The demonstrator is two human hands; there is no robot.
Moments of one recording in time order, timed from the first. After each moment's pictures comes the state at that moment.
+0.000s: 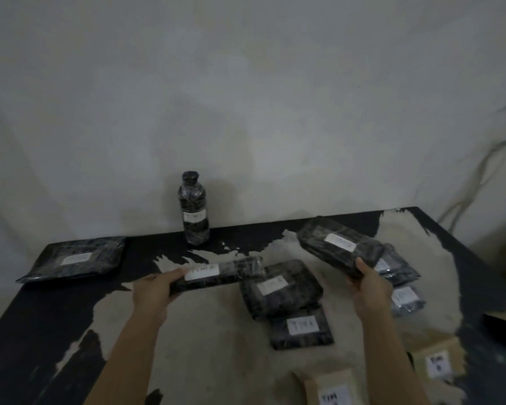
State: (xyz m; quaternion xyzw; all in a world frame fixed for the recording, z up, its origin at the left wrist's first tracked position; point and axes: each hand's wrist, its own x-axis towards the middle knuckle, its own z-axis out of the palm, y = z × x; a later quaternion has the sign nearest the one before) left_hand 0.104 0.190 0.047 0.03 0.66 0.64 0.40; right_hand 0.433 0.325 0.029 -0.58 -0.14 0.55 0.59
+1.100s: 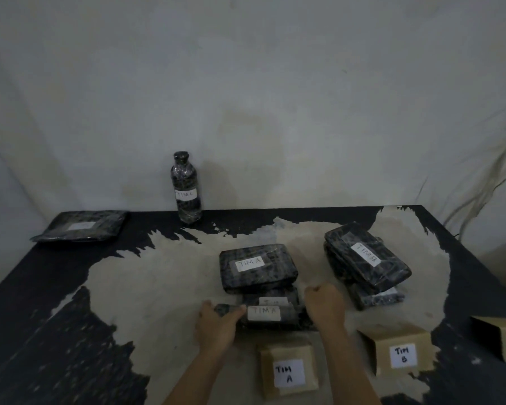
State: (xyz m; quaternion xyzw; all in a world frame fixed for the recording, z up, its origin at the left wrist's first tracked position) left_hand 0.291 0.169 -0.031 0.11 0.82 0.45 0.34; right_hand 0.447 0.274 -0.004 -0.70 -0.60 0.32 0.19
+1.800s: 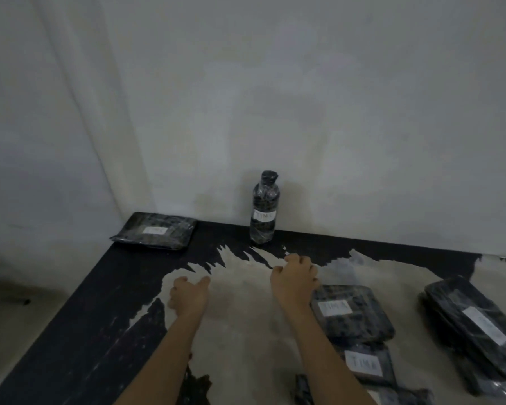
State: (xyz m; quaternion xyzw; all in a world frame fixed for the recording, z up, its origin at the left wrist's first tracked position) left_hand 0.058 0.160 -0.005 0.00 0.84 0.49 0.24; right_hand 0.195 0.267 0.037 -0.61 -0.75 0.21 0.14
